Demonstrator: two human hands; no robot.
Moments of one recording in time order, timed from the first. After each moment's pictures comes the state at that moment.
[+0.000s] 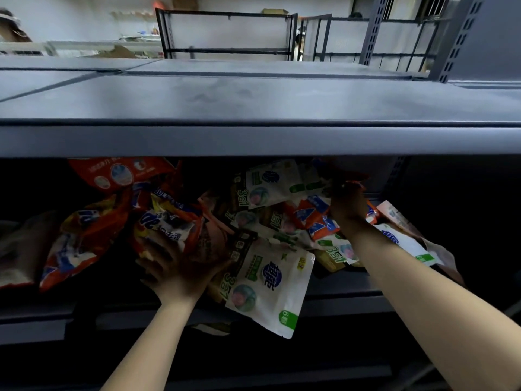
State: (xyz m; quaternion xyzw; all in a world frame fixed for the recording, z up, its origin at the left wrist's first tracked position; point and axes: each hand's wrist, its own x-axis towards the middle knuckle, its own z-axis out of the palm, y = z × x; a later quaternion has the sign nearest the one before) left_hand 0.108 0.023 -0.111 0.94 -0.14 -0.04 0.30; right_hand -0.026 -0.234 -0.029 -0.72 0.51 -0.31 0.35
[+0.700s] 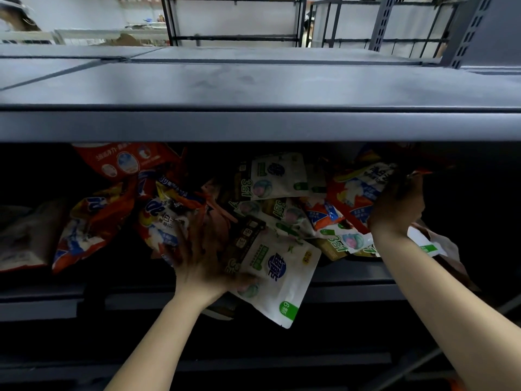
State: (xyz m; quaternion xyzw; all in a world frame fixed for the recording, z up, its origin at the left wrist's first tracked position) left_hand 0.092 0.027 -0.127 0.92 -0.36 0.04 0.18; right_hand -0.082 -0.223 -0.025 -0.58 0.47 -0.60 0.30
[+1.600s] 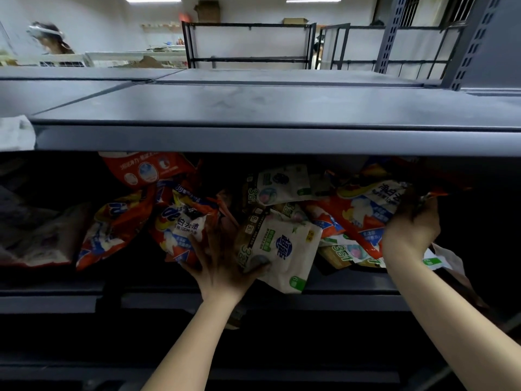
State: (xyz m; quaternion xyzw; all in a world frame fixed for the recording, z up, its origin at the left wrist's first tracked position) left_hand 0.071 0.004 -0.138 0.94 -0.28 0.10 0.19; right_hand -0.110 -0.187 -0.008 -0.56 0.42 -0.60 0.39
